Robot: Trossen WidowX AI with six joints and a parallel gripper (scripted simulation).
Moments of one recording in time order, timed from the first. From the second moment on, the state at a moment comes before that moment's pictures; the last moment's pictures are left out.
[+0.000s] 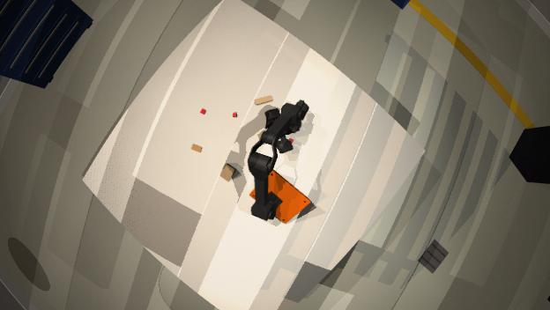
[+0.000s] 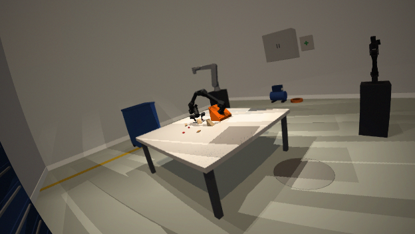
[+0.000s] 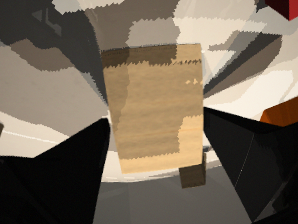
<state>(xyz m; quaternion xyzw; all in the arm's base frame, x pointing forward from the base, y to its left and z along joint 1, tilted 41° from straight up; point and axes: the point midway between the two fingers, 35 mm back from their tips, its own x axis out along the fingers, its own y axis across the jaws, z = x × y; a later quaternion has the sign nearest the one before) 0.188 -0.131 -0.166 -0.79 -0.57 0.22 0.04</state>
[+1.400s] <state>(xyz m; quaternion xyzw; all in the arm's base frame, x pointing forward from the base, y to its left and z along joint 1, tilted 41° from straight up) 0.189 -0.194 -0.092 -0.80 -0.55 0.24 0.05</state>
